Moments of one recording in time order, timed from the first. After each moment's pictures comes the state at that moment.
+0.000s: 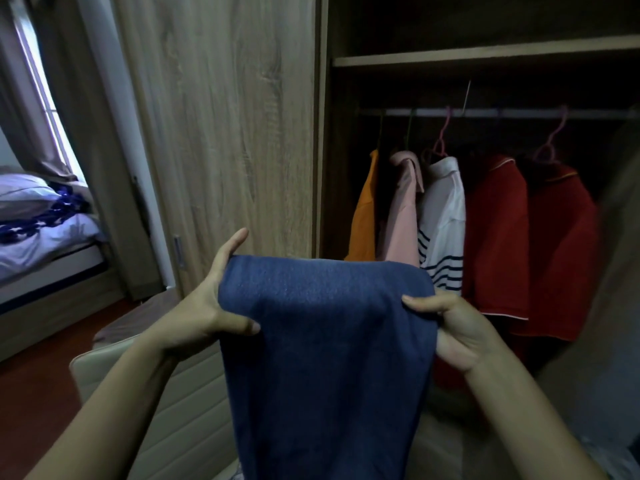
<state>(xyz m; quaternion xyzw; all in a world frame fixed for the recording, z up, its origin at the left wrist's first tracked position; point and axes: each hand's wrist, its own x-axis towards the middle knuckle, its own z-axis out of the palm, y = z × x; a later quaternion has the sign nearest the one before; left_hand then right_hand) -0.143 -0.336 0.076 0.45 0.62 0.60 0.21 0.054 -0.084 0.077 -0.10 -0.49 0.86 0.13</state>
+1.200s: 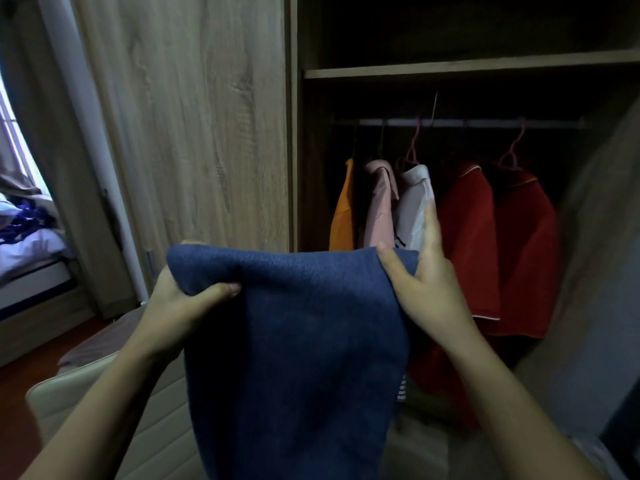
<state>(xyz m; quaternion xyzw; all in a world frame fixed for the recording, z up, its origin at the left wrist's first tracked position) -0.132 -0.309 0.090 0.41 0.62 0.67 0.00 0.053 -0.100 0.122 -0.19 -0.79 0.41 0.41</state>
